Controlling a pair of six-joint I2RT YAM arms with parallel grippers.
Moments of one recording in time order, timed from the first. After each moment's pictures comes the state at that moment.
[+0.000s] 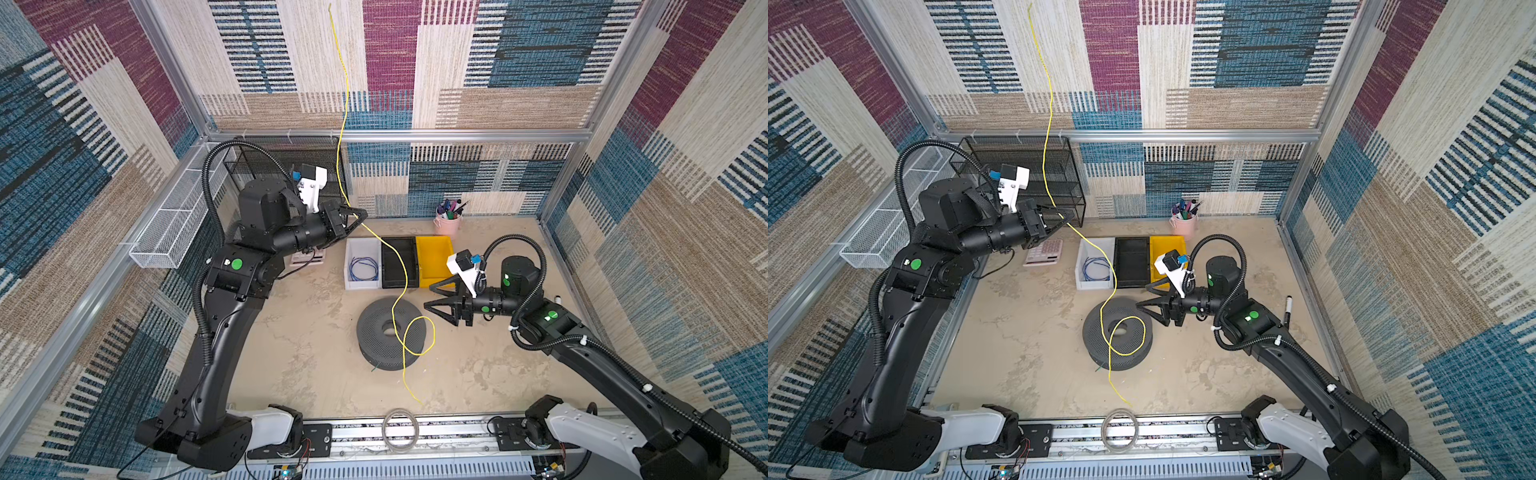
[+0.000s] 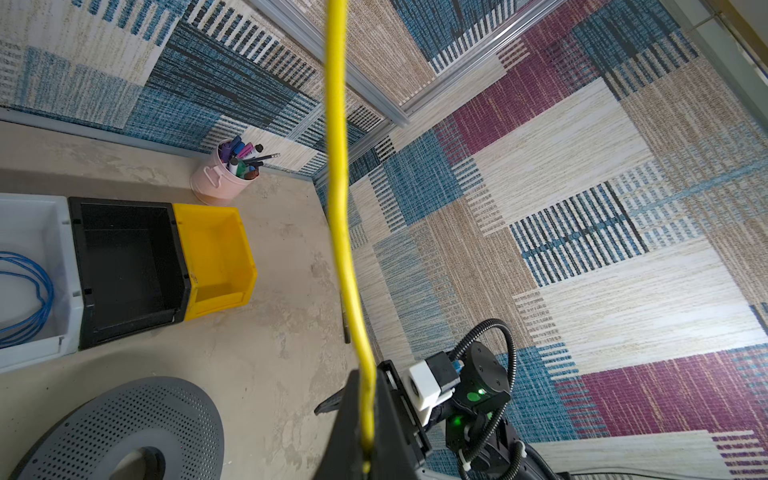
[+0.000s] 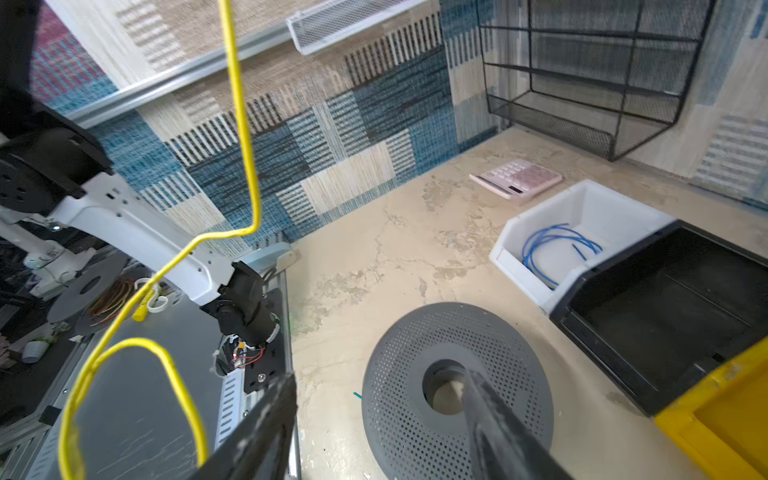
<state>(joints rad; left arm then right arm) -0.32 1.31 1.79 -0.72 0.61 -0.76 0.52 1.04 0.90 -0.18 -0.74 0.08</state>
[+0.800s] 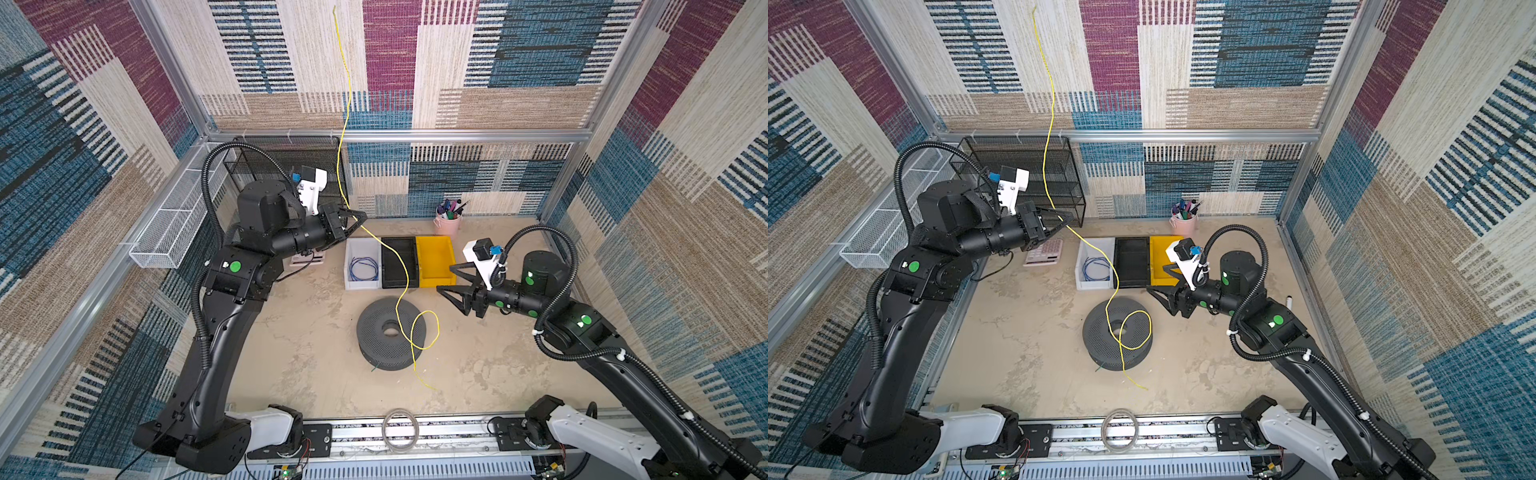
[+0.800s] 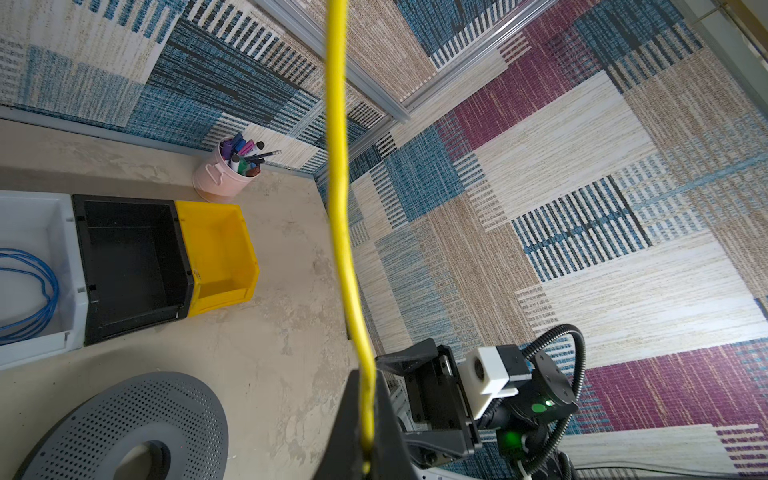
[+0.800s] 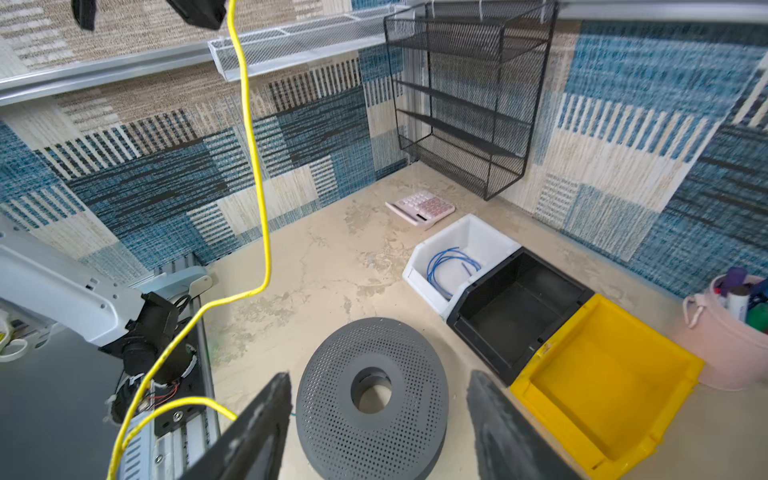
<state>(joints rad) -0.32 1.30 1.78 -0.73 0.61 -0.74 0.56 0.96 1.06 -0.41 -0.47 -0.01</state>
